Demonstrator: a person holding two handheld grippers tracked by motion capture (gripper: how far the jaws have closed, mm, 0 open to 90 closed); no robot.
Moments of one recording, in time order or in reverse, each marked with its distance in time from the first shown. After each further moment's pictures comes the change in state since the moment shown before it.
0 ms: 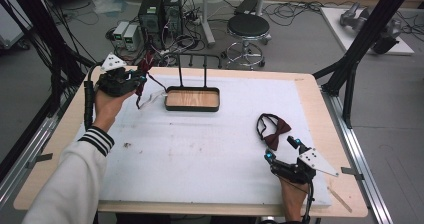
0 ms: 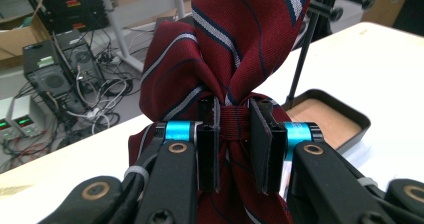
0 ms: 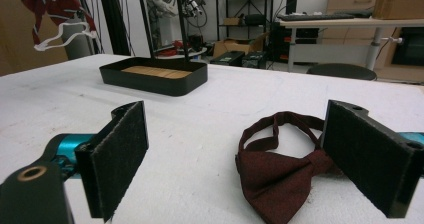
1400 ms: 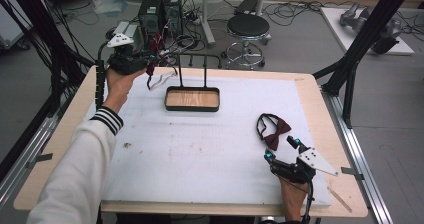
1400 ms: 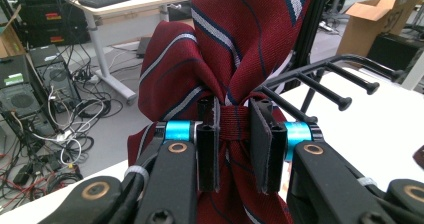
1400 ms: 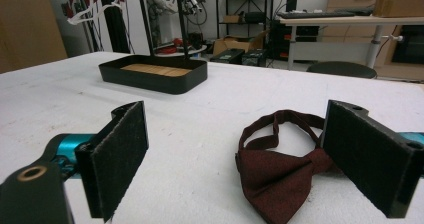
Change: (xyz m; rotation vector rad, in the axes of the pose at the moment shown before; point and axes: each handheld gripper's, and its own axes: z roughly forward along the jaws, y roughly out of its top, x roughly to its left) left arm 0.017 0.040 0.043 -0.082 -0.065 -0.073; right arm 0.000 0.000 0.001 0.006 -0.001 -0.006
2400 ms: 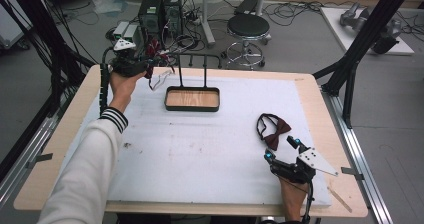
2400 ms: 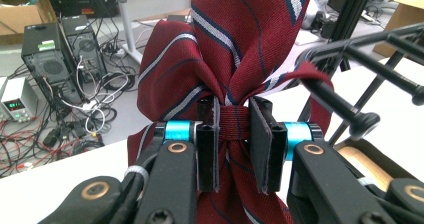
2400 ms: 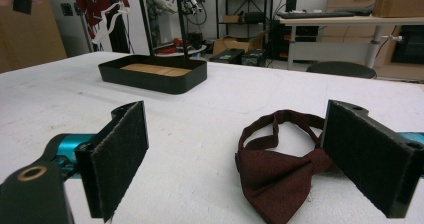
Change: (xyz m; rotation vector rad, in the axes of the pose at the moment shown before) left arm 0.020 -0.030 0.021 0.073 0.114 -0.052; right arm 0.000 0.000 0.000 0.003 -0.001 0.002
